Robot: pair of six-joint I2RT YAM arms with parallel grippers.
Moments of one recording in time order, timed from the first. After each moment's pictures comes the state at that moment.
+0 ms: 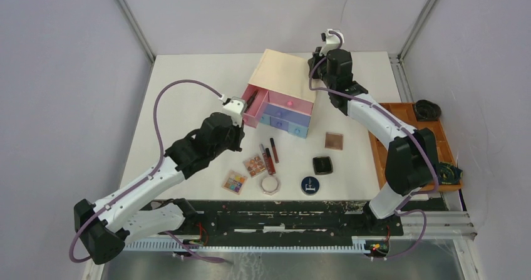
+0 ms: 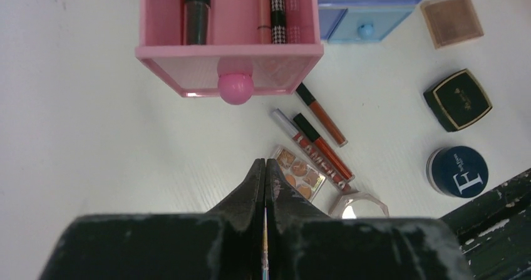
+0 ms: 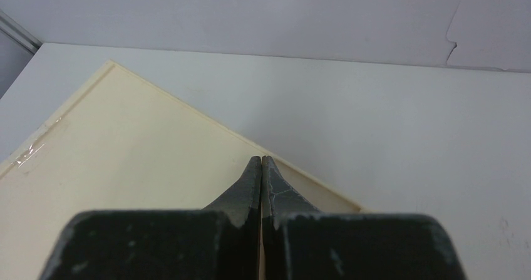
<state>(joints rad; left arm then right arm) -0.77 1.00 0.88 -0.48 -0.25 -0.24 0.38 1.66 1.29 0.17 0.12 0.19</state>
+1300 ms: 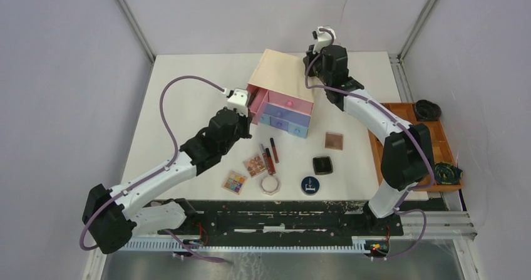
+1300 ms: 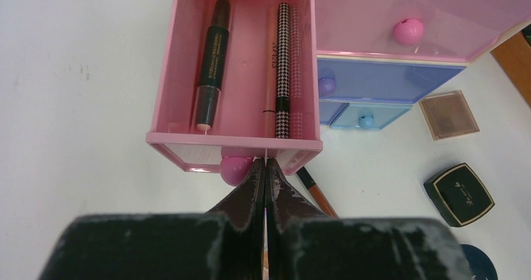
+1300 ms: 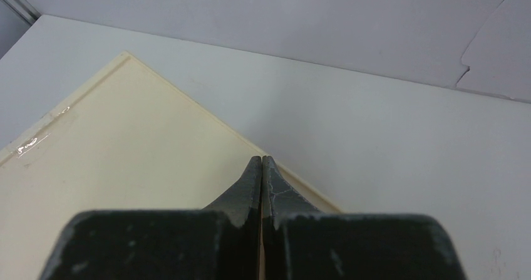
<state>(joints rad) -0.77 1.09 0.81 -0.07 -0.37 -0.23 0.40 1.72 1.36 0.14 0.06 0.11</state>
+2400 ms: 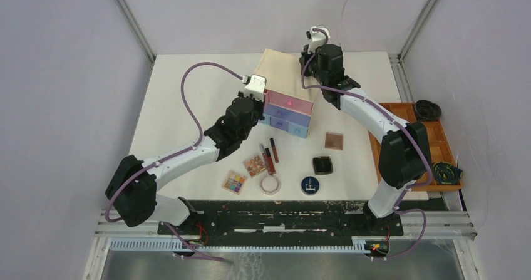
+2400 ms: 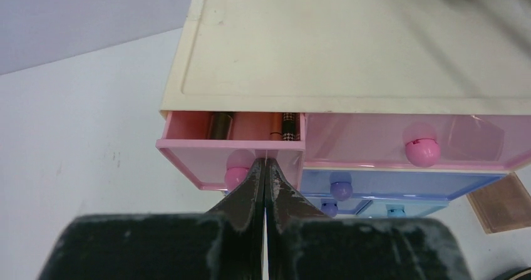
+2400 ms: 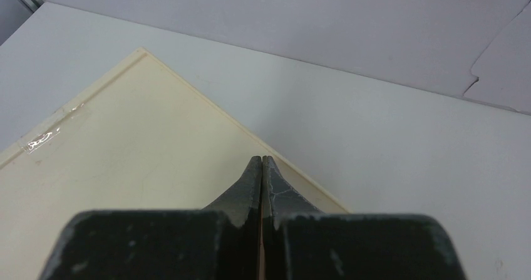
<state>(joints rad) -0.77 1.37 0.91 0.27 -0.47 -0.03 0.42 1.75 1.41 0.12 0.06 0.07</state>
